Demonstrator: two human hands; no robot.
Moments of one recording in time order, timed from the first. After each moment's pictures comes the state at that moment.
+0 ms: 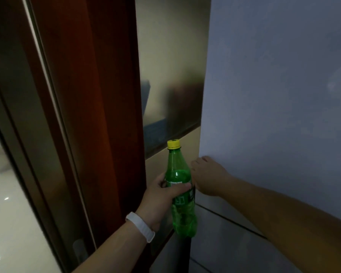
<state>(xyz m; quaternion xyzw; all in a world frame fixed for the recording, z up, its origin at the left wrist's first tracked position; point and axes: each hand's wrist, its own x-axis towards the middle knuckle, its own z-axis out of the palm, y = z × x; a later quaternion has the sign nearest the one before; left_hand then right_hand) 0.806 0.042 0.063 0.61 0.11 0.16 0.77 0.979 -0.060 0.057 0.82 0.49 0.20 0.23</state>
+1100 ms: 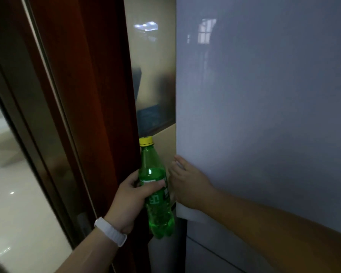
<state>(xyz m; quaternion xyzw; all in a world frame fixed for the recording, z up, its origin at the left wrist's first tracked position) 0.734 0.037 0.057 0.62 0.16 0.22 0.74 0.887 -0.072 0.023 0.74 0.52 0.32 0.27</state>
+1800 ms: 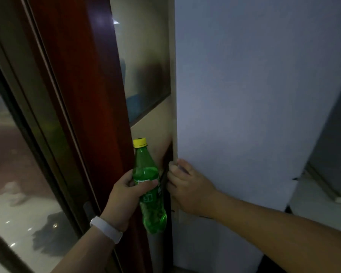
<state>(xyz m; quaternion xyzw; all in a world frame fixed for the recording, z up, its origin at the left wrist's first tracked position) 0.664 0.073 0.029 0.66 0.06 0.11 0.74 0.746 -0.108 0.002 0.77 0.47 0.39 0.16</state>
